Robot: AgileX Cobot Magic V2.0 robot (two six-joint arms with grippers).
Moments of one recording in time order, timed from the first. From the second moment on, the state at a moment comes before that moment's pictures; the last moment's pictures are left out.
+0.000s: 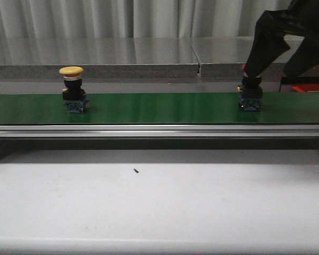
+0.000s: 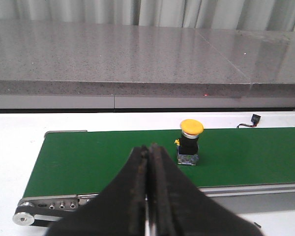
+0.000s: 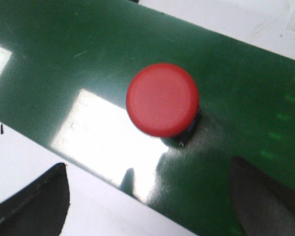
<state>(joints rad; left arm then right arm) -0.06 0.47 -0.47 -0.56 0.28 0.46 0.06 1.67 -1.27 0.48 0.73 -0.52</state>
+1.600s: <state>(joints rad) -0.06 0.47 -0.47 -0.57 0.28 0.46 -0.48 2.14 -2.04 0.46 0.81 -0.43</state>
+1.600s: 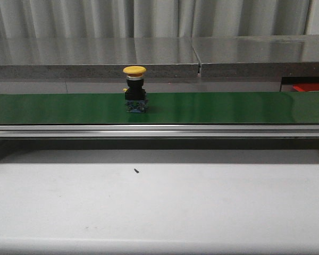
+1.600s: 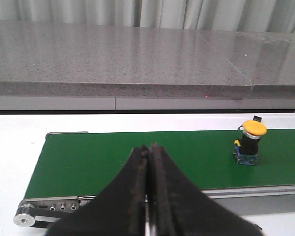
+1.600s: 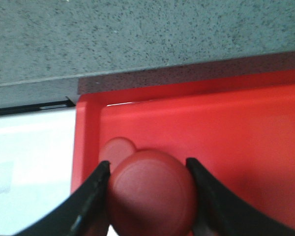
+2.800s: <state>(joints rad) -0.06 0.47 -0.47 -0.57 0.28 0.46 -0.48 2.42 -2.17 0.49 0.70 -0.42</state>
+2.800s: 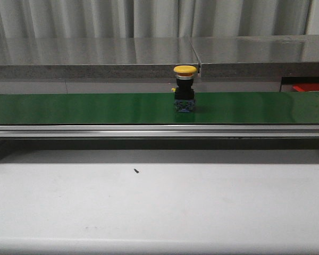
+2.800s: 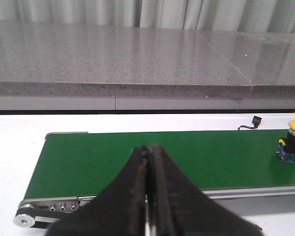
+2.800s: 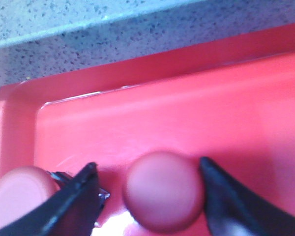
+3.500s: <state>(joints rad) -0.06 0.47 -0.47 -0.57 0.28 0.46 -0.48 2.21 -2.20 0.49 0.89 -0.43</state>
